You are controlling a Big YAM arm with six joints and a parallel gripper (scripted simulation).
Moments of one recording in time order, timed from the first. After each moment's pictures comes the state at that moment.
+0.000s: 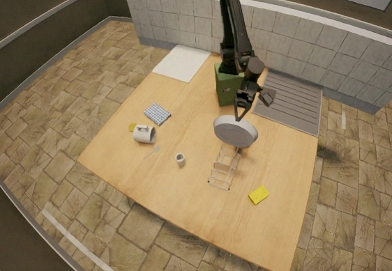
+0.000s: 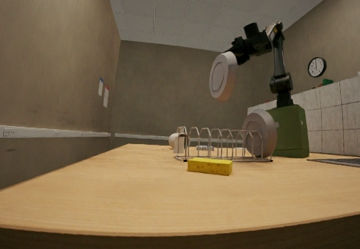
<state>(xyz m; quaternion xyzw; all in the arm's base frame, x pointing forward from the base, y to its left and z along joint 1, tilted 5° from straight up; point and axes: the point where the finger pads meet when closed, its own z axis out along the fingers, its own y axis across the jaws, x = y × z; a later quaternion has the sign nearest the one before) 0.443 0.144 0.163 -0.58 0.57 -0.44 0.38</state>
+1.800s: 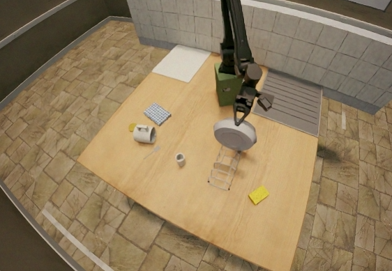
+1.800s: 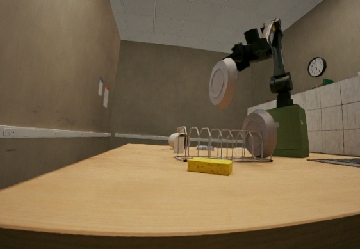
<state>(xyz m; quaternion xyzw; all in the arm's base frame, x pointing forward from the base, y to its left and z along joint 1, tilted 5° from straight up) 0.445 0.143 0.136 -0.58 0.57 -0.44 0.38</state>
